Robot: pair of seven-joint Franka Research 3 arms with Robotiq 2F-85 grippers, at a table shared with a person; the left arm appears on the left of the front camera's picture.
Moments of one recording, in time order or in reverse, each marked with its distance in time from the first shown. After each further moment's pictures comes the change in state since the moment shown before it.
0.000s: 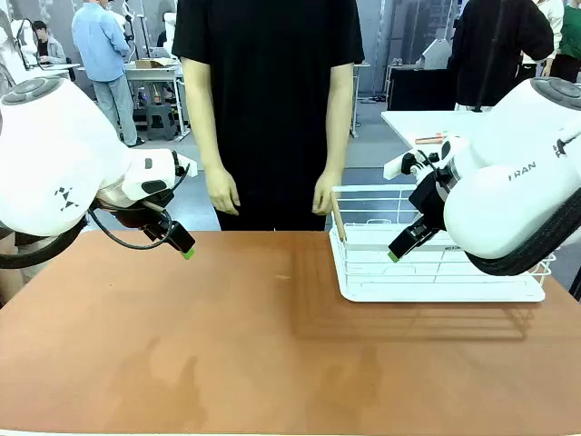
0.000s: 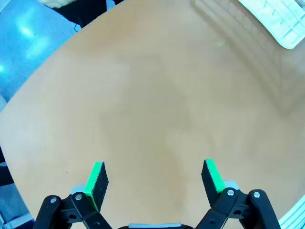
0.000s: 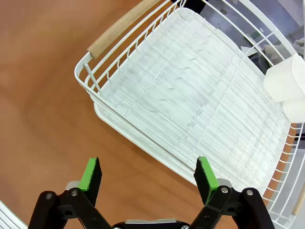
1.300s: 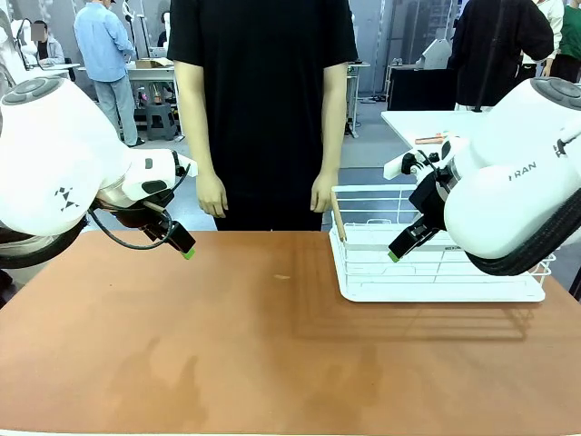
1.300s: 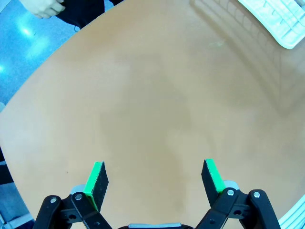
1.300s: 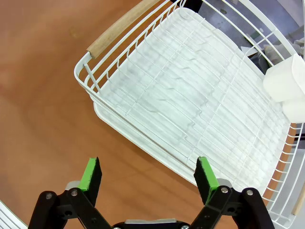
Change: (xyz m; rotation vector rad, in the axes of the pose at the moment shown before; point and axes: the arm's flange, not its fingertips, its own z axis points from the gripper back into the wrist) left arm 0.000 -0.001 0.000 0.000 0.000 -0.001; right arm 0.000 0.000 0.000 0.000 0.000 0.001
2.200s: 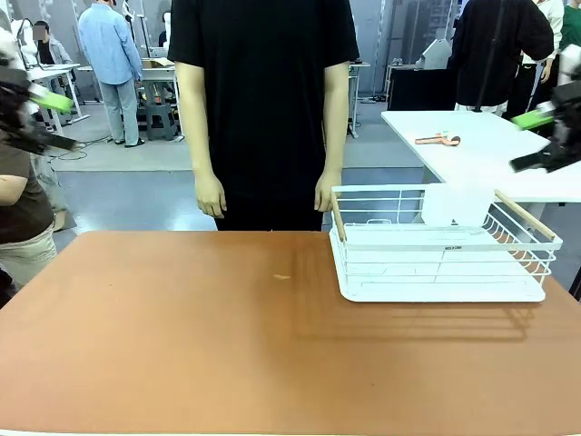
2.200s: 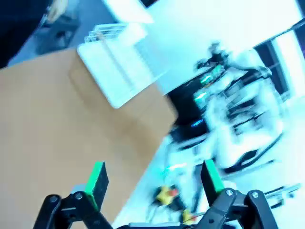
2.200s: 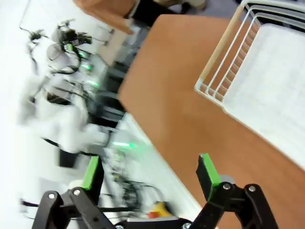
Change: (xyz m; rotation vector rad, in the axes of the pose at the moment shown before) left arm -0.054 0.223 0.155 -1.004 -0.357 0.438; right arm -0.054 -0.215 0.138 1.018 -0.170 -0.542
